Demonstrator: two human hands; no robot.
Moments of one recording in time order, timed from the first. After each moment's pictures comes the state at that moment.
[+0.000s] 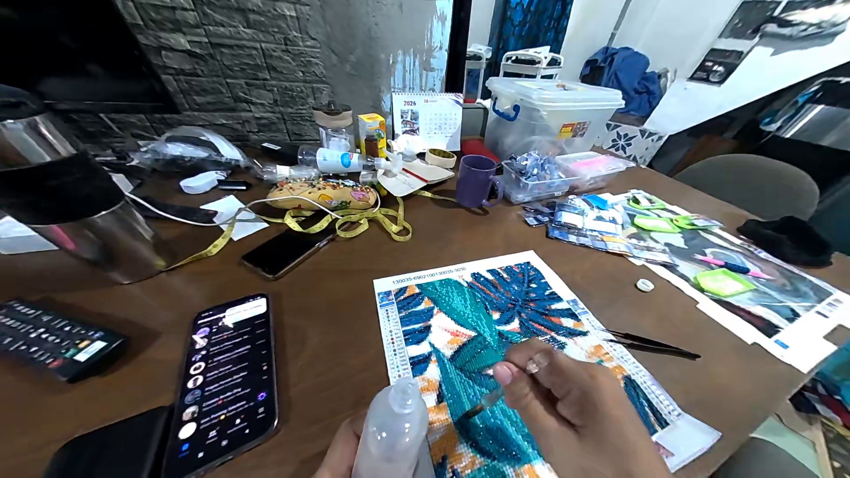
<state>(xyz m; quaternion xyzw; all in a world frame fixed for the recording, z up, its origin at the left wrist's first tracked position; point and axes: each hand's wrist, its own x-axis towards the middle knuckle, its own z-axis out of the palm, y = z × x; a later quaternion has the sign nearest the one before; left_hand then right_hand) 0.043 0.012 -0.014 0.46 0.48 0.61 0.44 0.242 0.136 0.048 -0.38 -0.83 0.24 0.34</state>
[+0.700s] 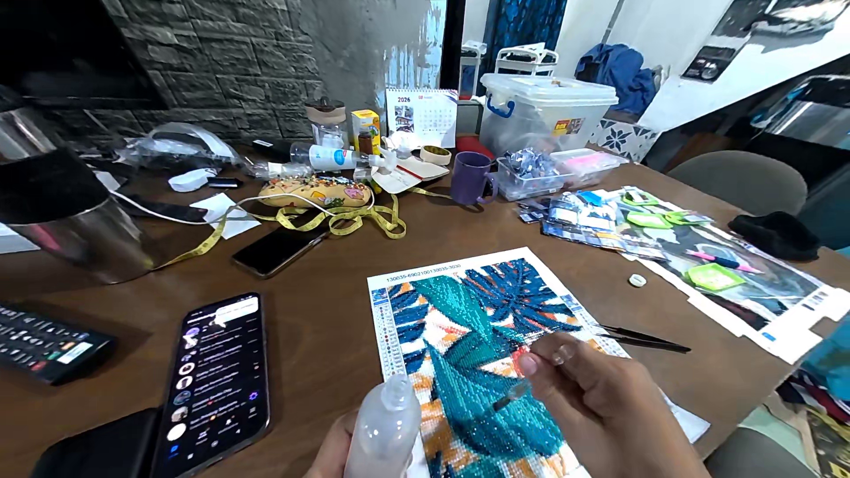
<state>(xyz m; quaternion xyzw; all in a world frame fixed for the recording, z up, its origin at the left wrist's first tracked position) 0.043 0.012 -0.014 0.46 0.48 0.60 0.45 0.264 0.140 0.049 -0.41 -0.83 0.16 0.34</state>
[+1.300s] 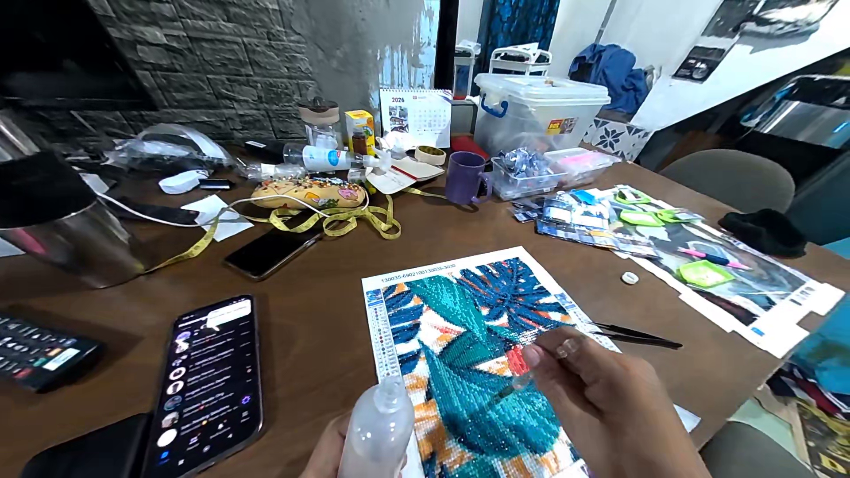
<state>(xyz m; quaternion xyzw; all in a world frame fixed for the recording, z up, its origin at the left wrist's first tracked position) 0.042 0.012 -0.015 0.47 0.47 0.60 0.45 0.265 0.141 0.047 -0.43 -0.82 0.10 0.37</state>
